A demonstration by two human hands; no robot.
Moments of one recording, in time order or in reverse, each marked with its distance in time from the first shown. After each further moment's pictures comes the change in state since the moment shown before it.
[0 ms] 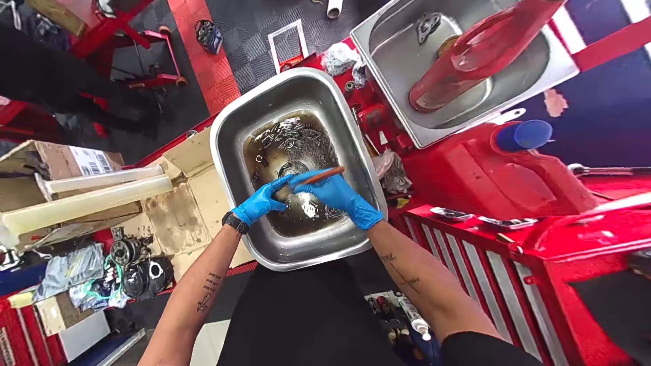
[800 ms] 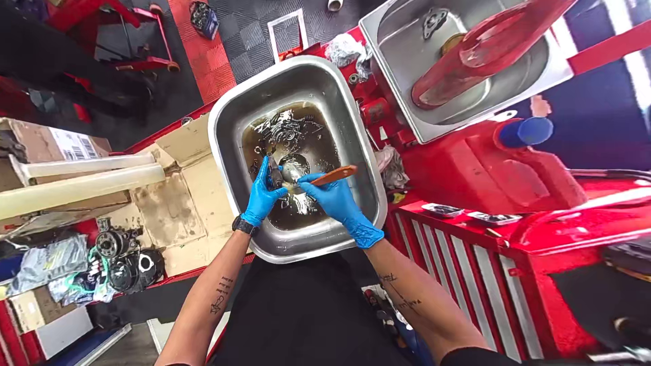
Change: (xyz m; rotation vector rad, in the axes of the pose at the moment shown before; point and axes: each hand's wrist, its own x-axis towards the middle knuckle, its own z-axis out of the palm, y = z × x) left_hand -0.002 -0.040 0.026 -0.078 0.543 0.232; right_hand -0.032 -0.015 0.034 -0.058 0.264 0.138
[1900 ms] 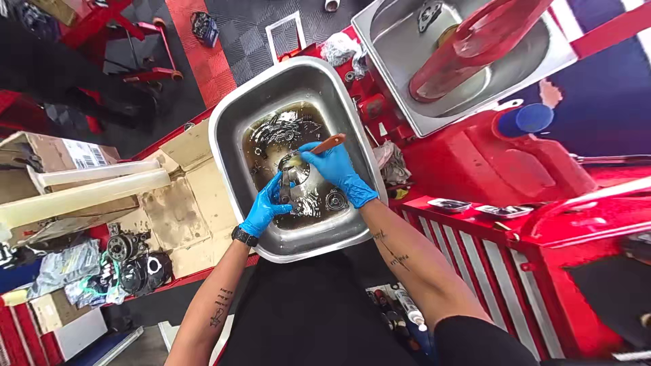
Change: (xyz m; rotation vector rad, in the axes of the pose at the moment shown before) left_hand -0.029 0.014 0.004 -0.184 -0.232 -0.108; right_hand 0.052 0.008 -0.021 -0.080 -0.059 -0.099
